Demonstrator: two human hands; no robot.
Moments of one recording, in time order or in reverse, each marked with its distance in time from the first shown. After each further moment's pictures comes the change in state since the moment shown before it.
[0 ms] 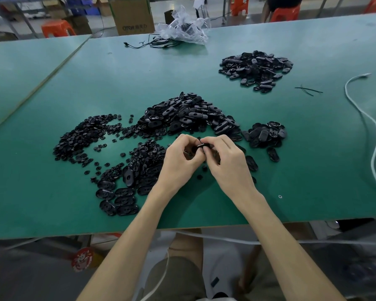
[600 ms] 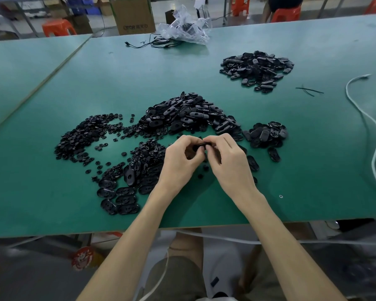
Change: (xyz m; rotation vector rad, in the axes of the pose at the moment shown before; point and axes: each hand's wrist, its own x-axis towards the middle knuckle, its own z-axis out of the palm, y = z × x) left_hand -0.001 -0.003 0.001 0.002 0.037 0.034; right_hand 0.000 0.004 0.002 -0.021 0.002 0.015
